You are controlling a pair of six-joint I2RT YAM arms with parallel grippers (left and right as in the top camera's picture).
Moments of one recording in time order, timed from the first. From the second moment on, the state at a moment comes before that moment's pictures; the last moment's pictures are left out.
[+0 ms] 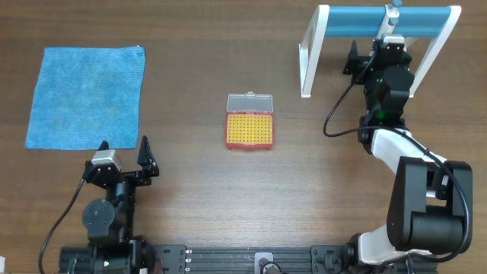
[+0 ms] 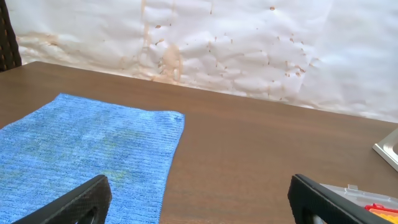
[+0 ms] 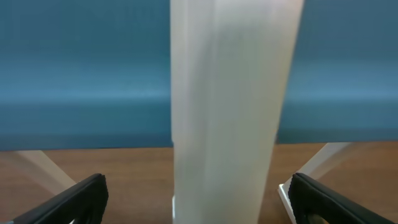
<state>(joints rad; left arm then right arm) 0.12 0.01 0.01 -0.07 0.04 -0.16 -0.12 1.70 0.75 0.79 -0.03 -0.05</state>
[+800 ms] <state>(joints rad) 0.12 0.01 0.01 -0.07 0.04 -0.16 -0.13 1.70 0.75 0.79 -0.03 -0.07</state>
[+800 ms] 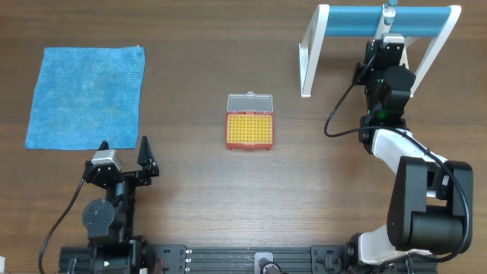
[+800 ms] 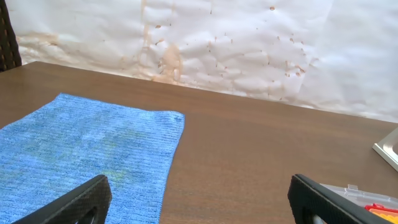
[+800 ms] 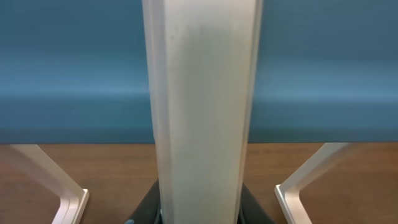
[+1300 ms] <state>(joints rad) 0.12 0.01 0.01 -0.07 0.04 -0.16 -0.13 1.64 0.75 0.79 -0.03 -0.07</state>
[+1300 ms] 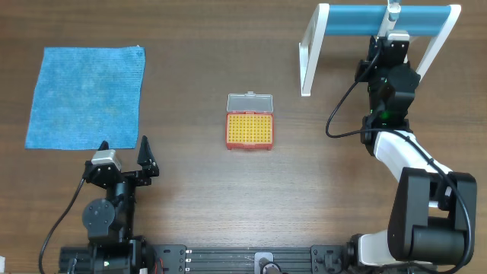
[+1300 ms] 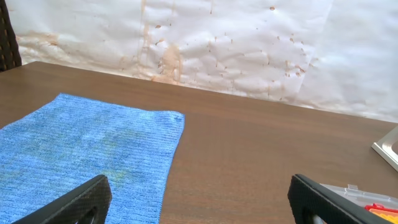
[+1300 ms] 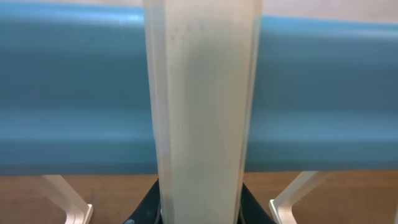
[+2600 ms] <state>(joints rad) 0.12 0.01 0.01 -0.07 0.04 -0.16 0.62 1.57 0.29 1.45 -0.25 -0.07</state>
